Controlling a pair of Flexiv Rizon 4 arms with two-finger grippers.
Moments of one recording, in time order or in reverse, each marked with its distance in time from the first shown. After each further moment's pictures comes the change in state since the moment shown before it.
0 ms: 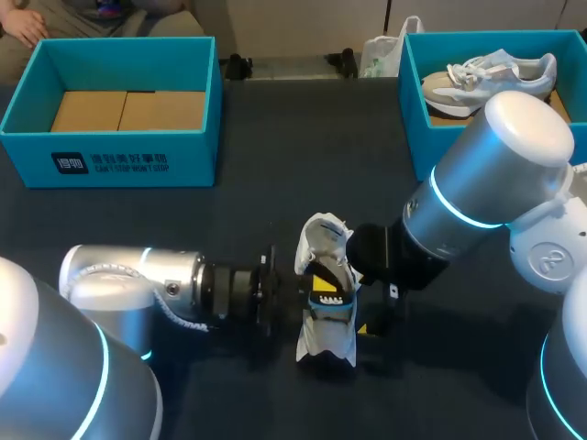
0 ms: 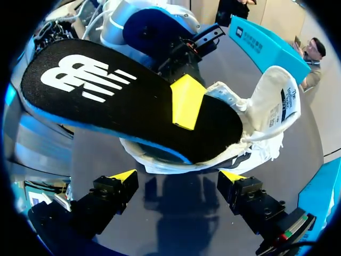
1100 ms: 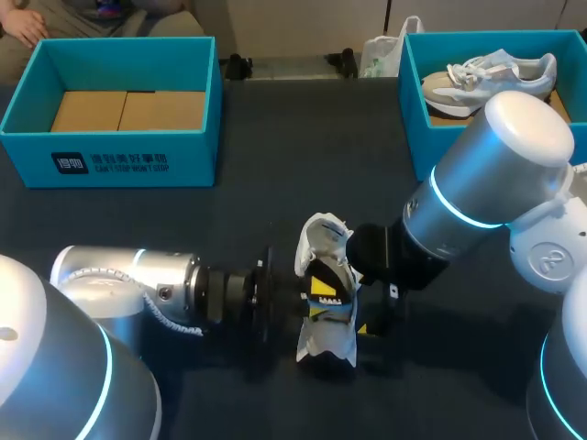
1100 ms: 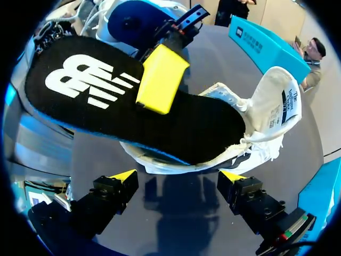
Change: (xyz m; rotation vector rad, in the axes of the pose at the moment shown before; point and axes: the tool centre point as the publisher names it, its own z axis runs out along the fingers) left arm 0.002 -0.034 -0.003 0.034 0.010 0.041; right arm 0.000 0.000 0.000 0.000 0.000 0.000
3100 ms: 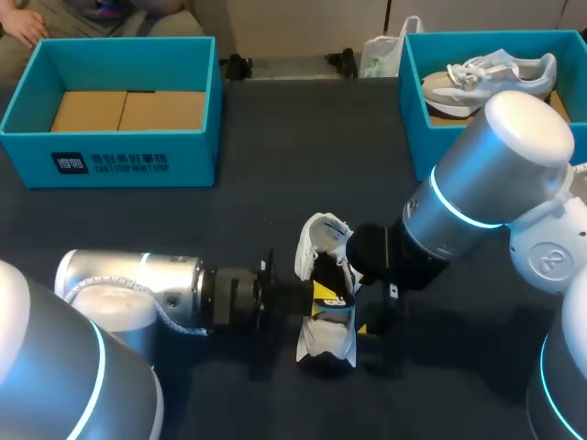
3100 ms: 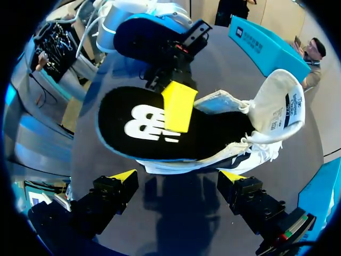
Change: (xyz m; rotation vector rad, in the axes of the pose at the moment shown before) left arm 0.008 0.037 0.001 -0.095 0.018 0.120; right arm 0.000 0.000 0.000 0.000 0.000 0.000
